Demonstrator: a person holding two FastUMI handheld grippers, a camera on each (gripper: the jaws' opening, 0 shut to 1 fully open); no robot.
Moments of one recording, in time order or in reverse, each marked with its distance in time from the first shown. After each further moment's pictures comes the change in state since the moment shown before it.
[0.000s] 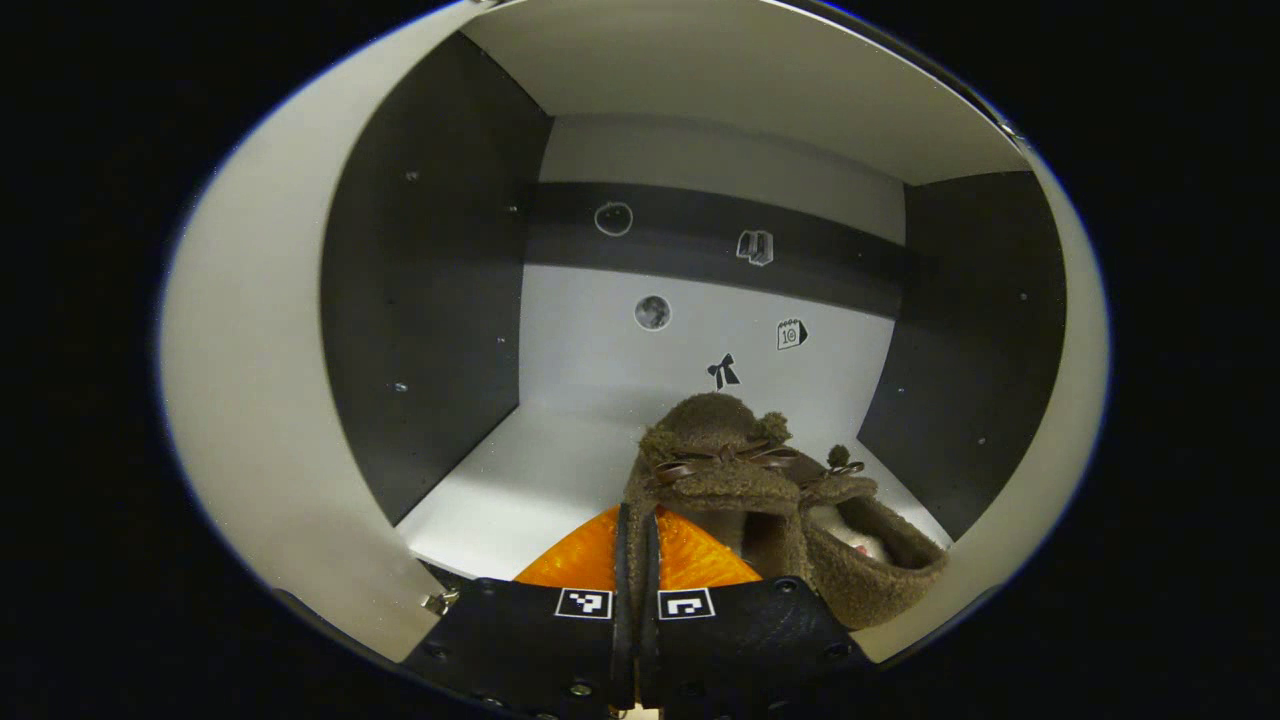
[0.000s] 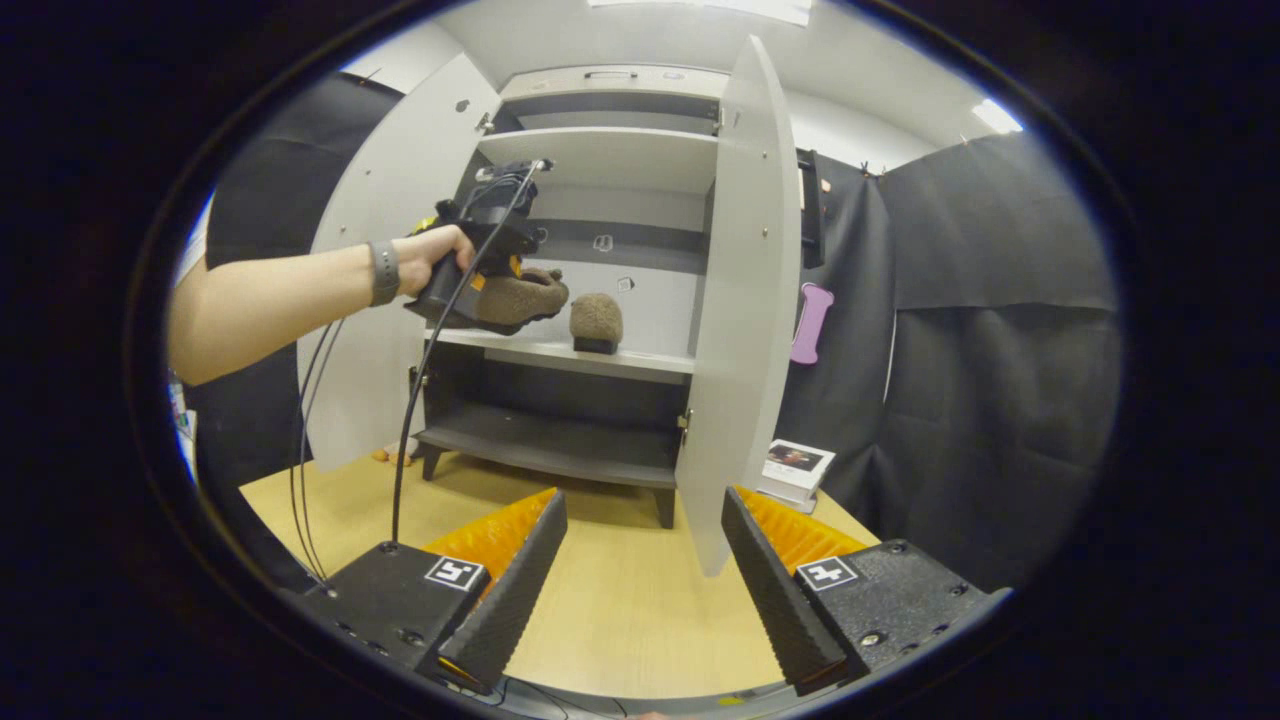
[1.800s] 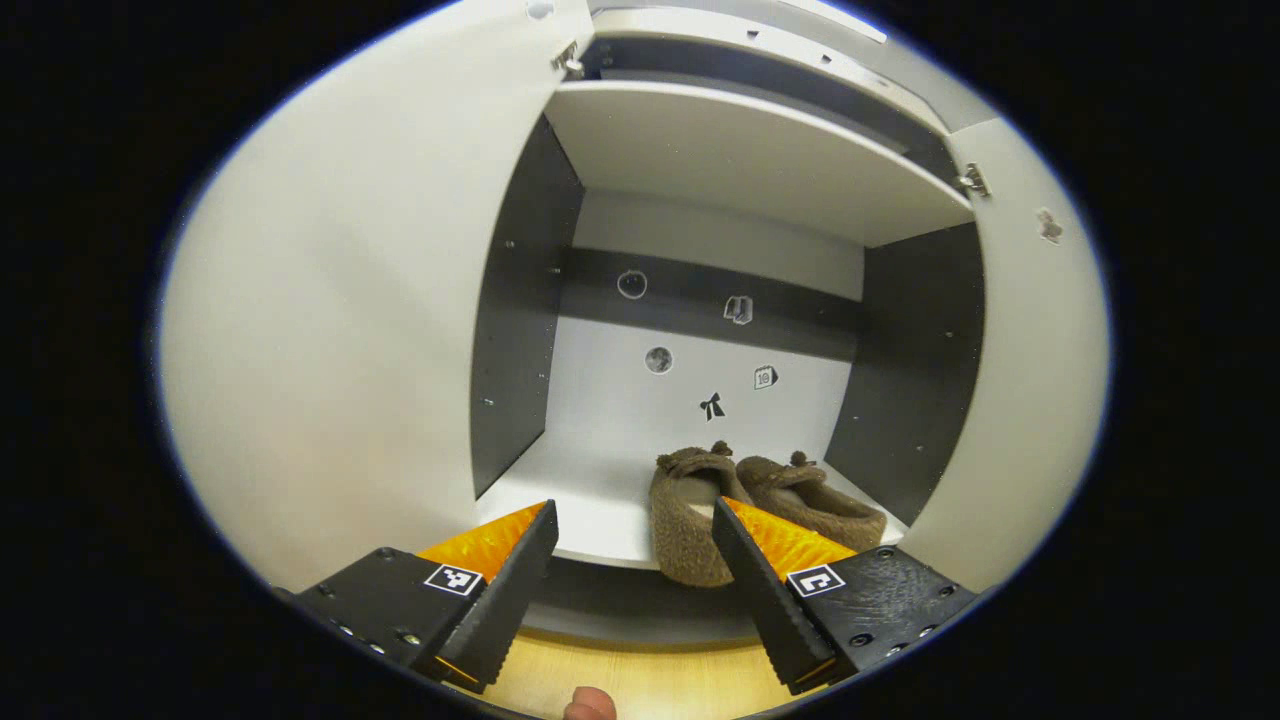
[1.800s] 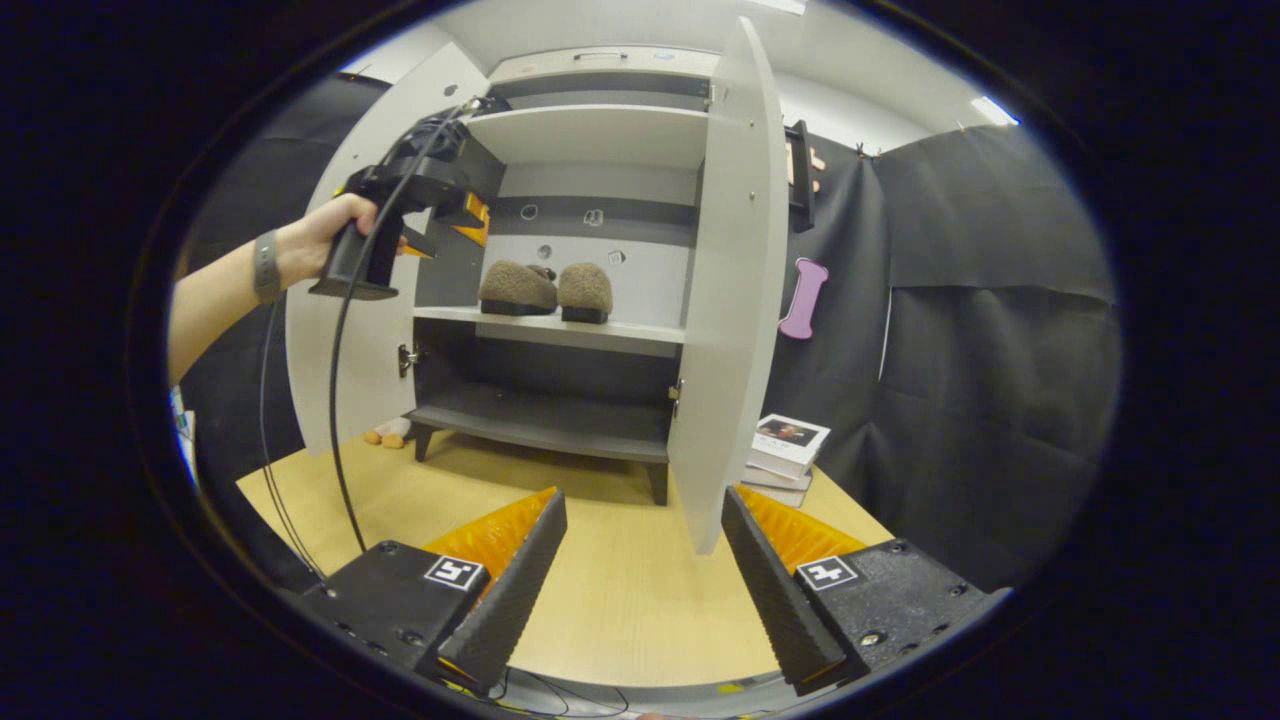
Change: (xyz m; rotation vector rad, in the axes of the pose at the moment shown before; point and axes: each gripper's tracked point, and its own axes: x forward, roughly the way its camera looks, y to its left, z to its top) left arm -0.139 0.029 -0.010 0.017 -0.259 -0.068; right arm -0.001 -0.002 -0.015 0.011 0.063 0.004
